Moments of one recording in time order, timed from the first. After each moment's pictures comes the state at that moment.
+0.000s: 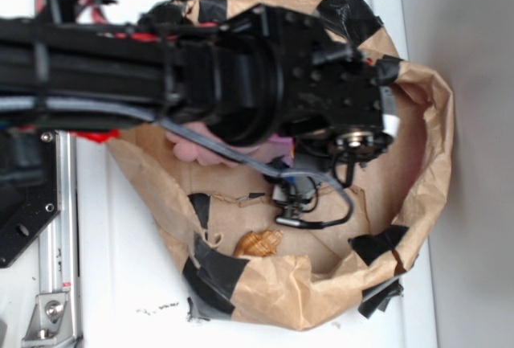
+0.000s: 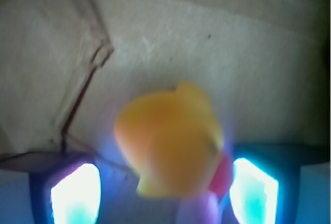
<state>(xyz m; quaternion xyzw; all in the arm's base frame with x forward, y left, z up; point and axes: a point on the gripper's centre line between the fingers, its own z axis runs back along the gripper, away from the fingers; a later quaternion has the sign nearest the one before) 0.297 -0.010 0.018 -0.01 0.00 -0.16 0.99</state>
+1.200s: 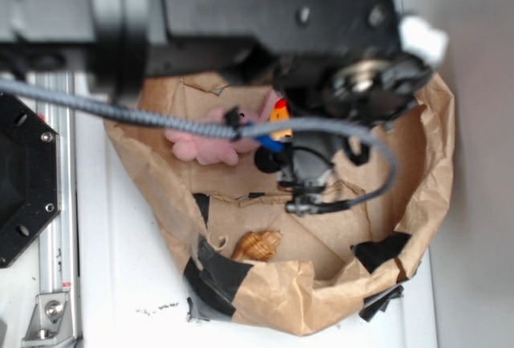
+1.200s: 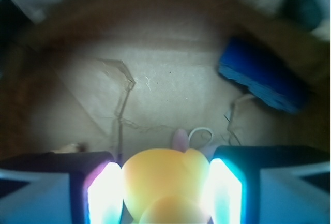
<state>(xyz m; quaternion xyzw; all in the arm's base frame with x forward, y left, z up) 0.278 -0.008 0.138 -0.02 -0.02 -0.06 1.00</state>
